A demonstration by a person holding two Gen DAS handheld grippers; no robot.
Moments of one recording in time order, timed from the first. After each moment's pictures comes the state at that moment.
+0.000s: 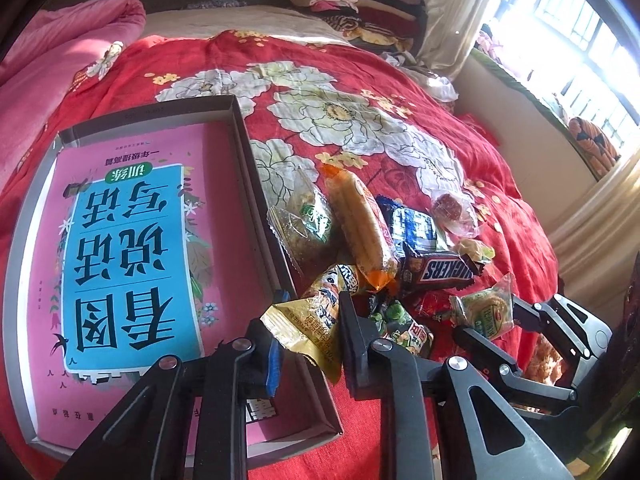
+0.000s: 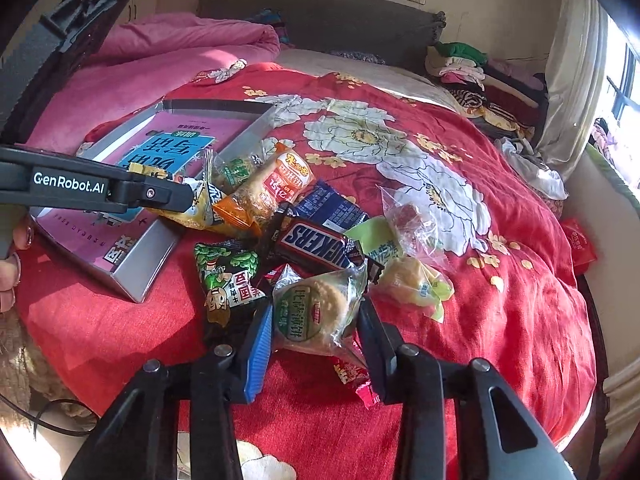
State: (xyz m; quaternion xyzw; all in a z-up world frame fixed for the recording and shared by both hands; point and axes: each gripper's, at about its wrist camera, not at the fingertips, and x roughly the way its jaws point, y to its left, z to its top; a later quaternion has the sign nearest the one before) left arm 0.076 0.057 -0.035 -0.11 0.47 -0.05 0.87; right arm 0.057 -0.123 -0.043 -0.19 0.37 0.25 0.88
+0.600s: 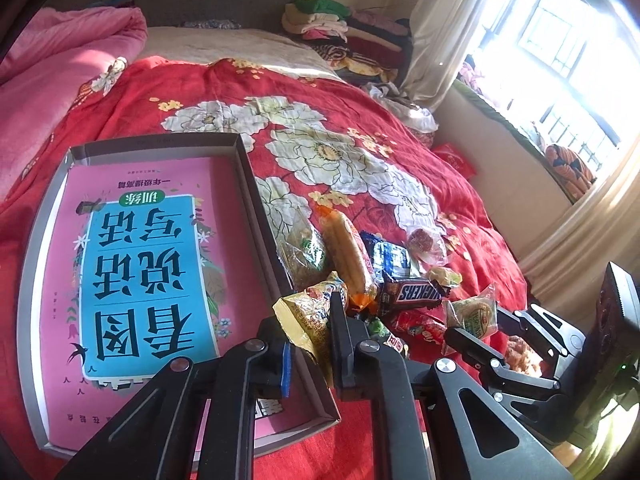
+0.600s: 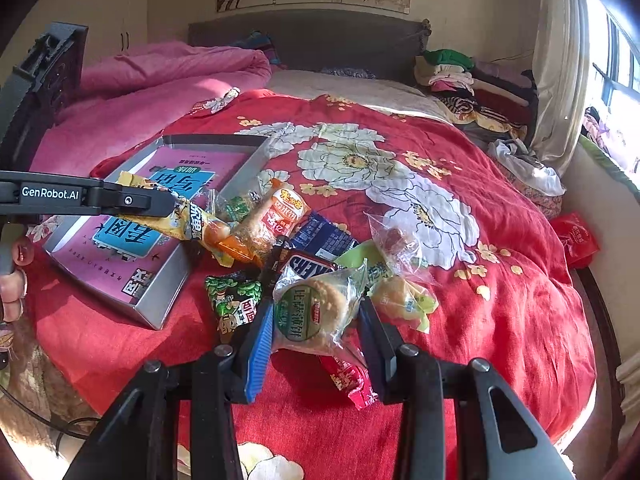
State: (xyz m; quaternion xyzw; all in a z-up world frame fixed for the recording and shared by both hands) left arm 0.056 0.082 -0.004 -0.15 0.42 -0.07 0.89; right arm 0.051 -0.129 -0.021 -0.15 0.35 0.25 0.89
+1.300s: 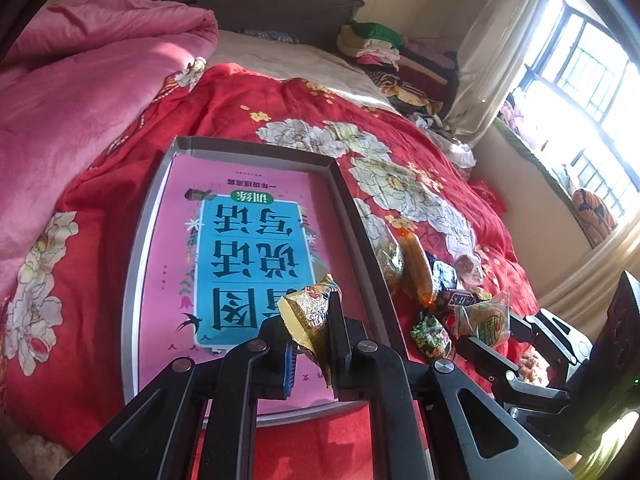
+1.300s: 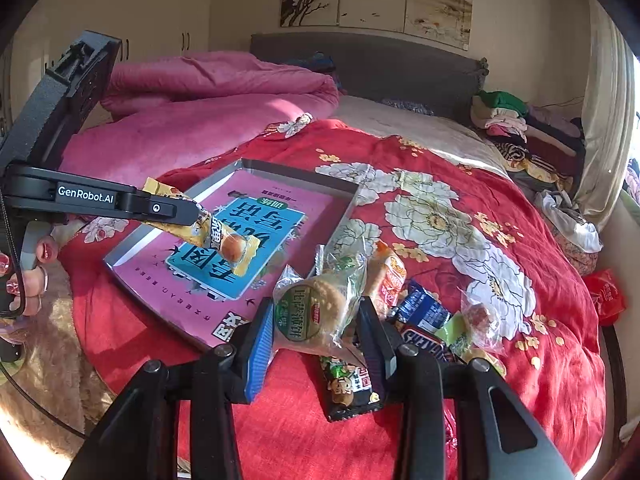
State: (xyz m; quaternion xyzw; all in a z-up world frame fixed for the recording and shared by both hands) left arm 0.001 0.164 0.012 -0.19 0.40 0.01 0.89; right arm 0.021 -0.051 0.006 -0.18 0.30 0.35 0.87
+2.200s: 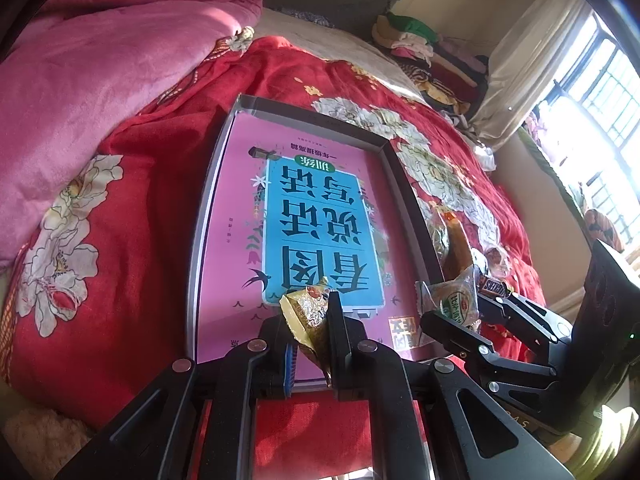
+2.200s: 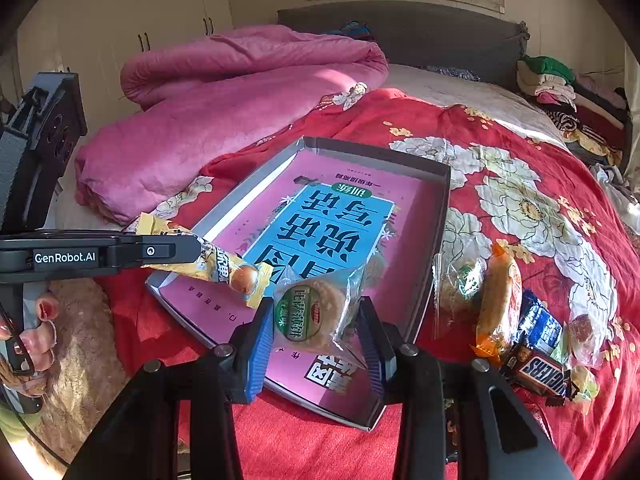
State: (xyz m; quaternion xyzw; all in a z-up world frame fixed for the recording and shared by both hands) left arm -0.025 0.206 -0.017 -0.24 0.43 0.03 0.87; right arm 0.037 0.023 -0.023 -0.15 0.38 0.41 0.82
